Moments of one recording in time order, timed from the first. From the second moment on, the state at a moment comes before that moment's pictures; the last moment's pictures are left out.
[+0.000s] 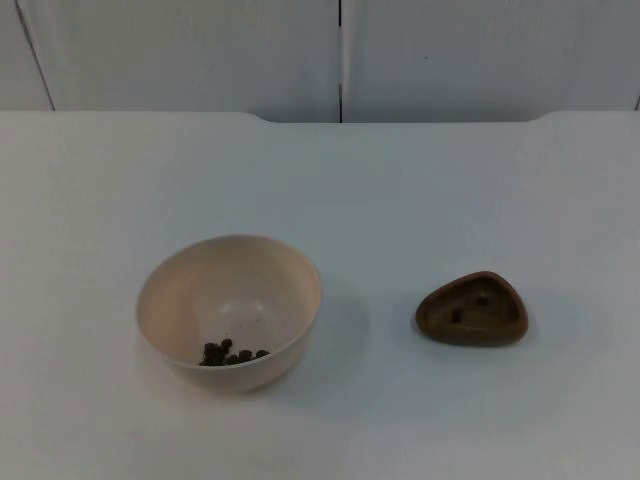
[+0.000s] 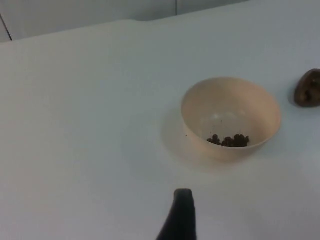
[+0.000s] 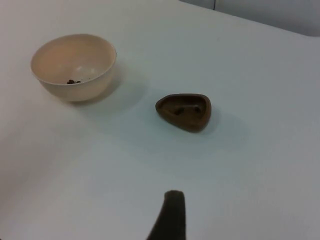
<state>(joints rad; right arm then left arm) 0.46 0.00 -0.52 0.06 1.08 -0.09 -0.33 0.00 -0.50 -0.05 1.07 0.02</state>
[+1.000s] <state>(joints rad) 0.46 0.00 -0.52 0.06 1.08 -0.09 -0.33 0.00 -0.50 -0.05 1.07 0.02</state>
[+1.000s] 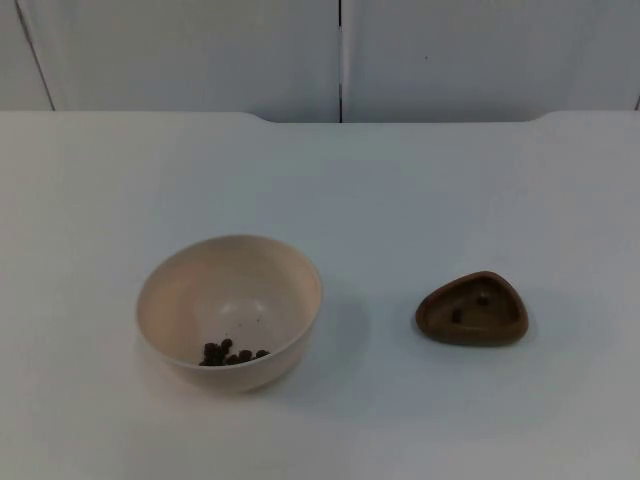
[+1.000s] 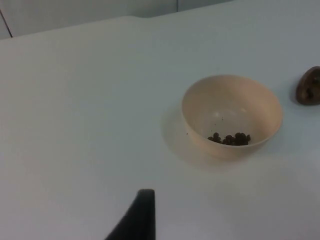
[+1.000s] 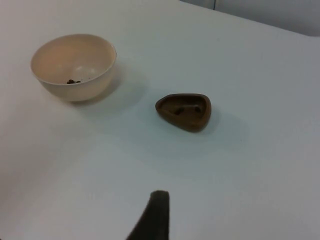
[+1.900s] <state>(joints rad) 0.46 0.00 -0.52 -0.04 1.08 0.04 -0.33 0.00 -0.50 -0.05 1.07 0.02</state>
